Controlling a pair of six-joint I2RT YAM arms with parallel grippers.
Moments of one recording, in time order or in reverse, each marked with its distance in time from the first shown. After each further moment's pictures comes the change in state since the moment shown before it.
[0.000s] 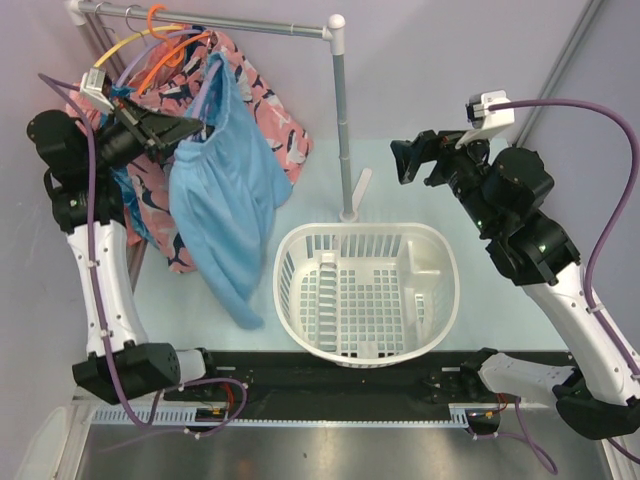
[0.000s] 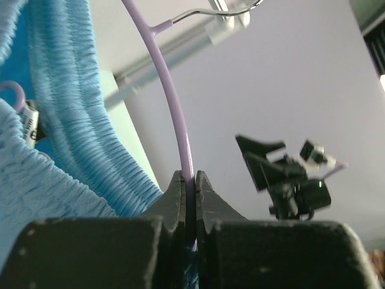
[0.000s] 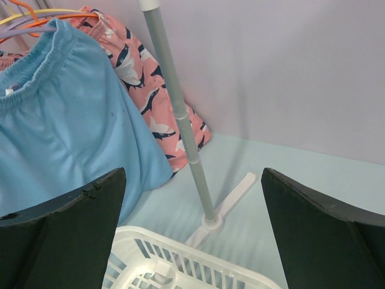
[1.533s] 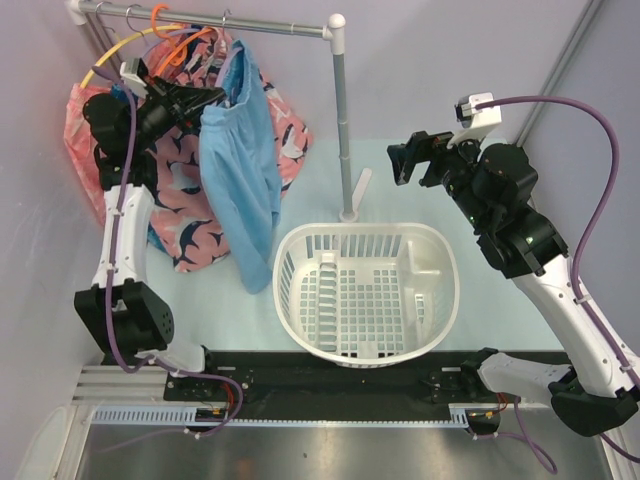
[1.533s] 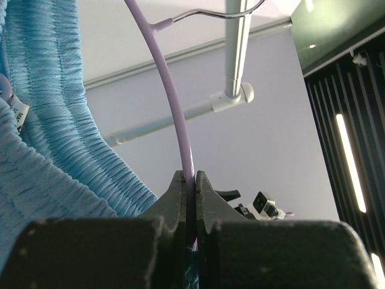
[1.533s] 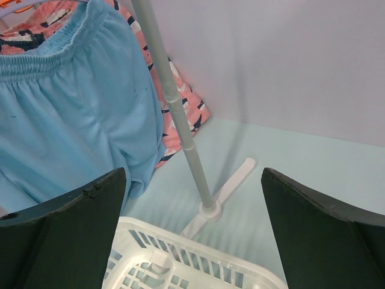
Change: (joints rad) left arm -0.152 0.281 0.006 0.451 -0.200 -0.401; right arm -0.053 0.026 -0.044 0.000 -0.045 0.026
